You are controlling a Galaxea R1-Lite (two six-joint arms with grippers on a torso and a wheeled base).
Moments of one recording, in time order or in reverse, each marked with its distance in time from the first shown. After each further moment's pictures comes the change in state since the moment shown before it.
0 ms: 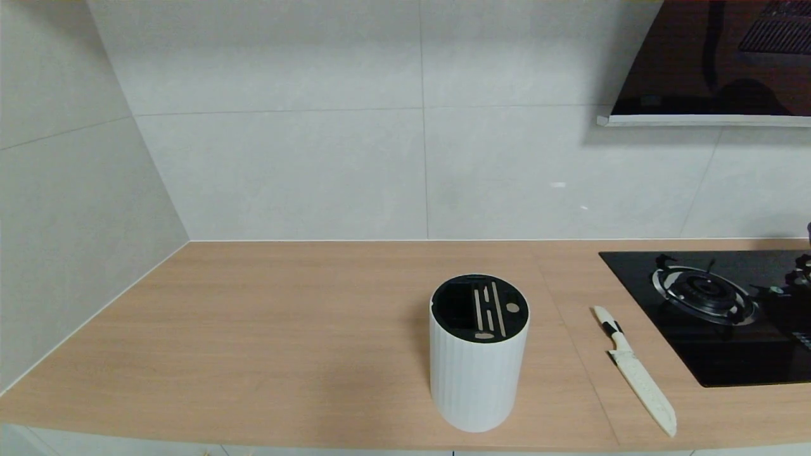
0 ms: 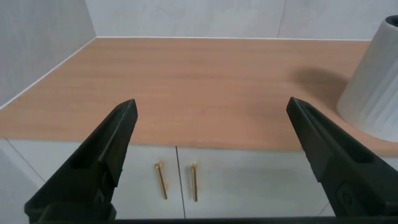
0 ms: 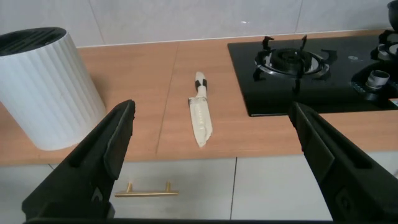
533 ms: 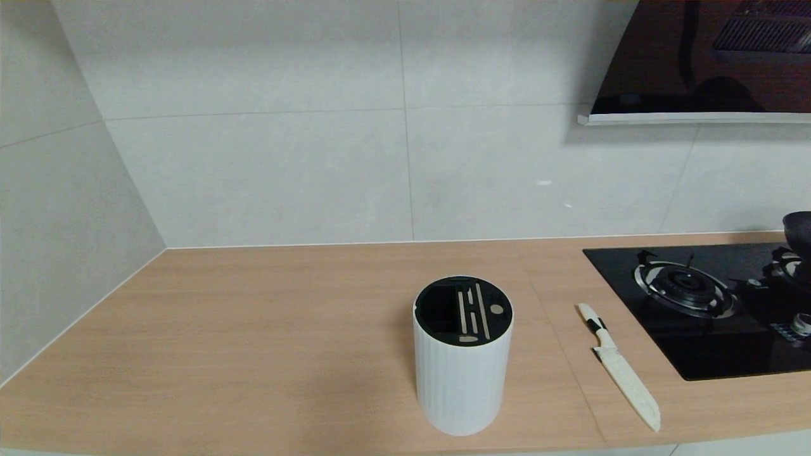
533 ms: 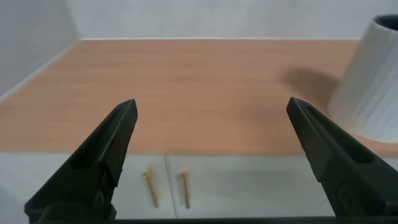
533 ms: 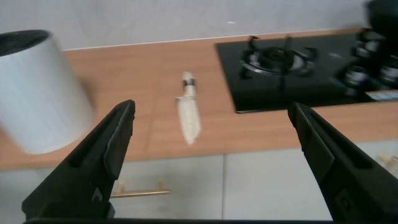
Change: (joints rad) left arm 0.000 0.000 0.000 0.000 0.000 0.000; right arm 0.001 0.000 0.000 0.000 0.000 0.000
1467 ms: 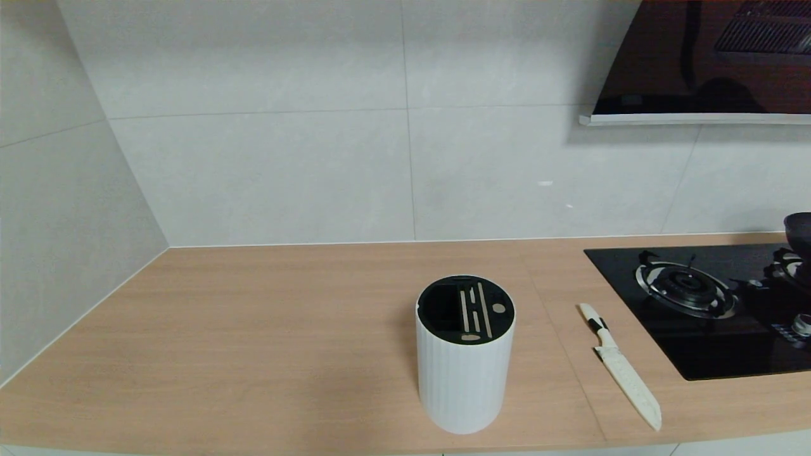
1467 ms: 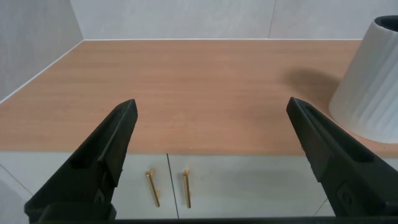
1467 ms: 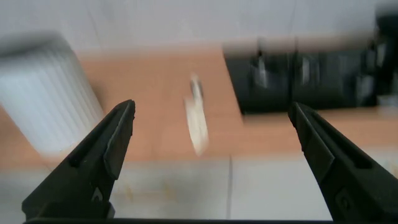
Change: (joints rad) left arm 0.000 0.000 0.000 0.000 0.000 0.001; right arm 0.003 0.044 -0.131 -0.004 0.068 0.011
